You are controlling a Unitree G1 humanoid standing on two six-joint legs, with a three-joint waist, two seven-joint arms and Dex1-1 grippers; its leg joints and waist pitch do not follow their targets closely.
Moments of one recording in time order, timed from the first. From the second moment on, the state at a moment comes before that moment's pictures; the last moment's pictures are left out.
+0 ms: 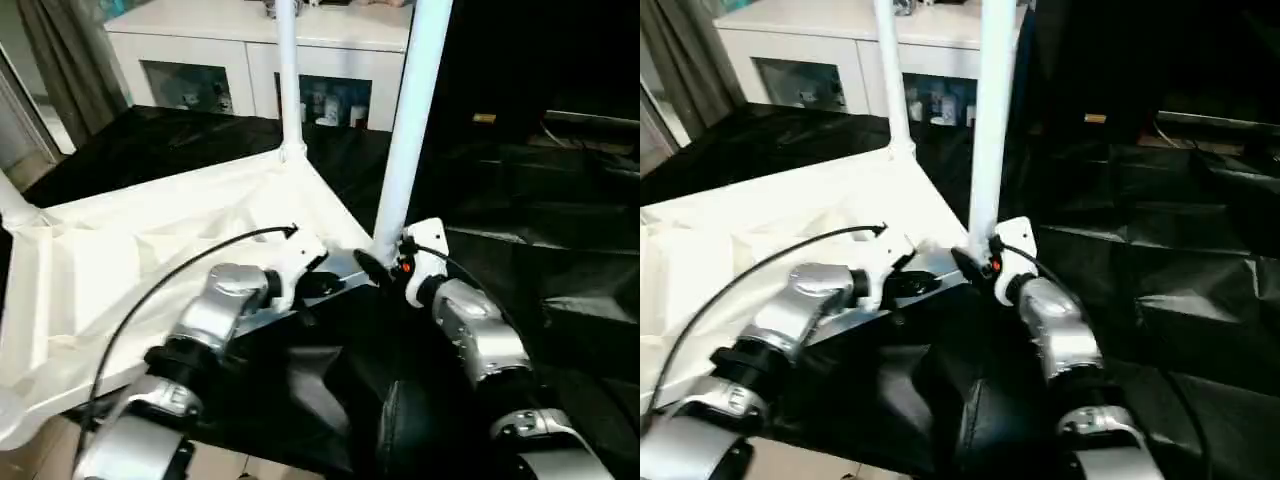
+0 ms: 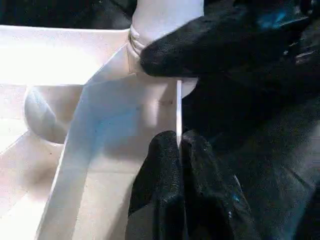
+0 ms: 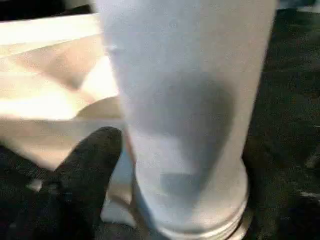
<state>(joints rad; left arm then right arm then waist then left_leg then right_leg) -0.61 0.21 -0.21 0.62 0.02 0.22 -0.93 -0.51 -0.11 0.00 0.67 0.09 0.06 0.63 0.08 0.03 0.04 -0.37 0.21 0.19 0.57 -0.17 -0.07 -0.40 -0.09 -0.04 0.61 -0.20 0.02</state>
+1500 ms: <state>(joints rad) -0.61 0.14 -0.21 0.61 0.03 0.27 -0.82 -0.51 -0.07 -0.03 0.68 0.08 0.07 0.43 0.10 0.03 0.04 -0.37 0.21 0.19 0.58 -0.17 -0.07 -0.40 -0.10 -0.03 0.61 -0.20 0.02</state>
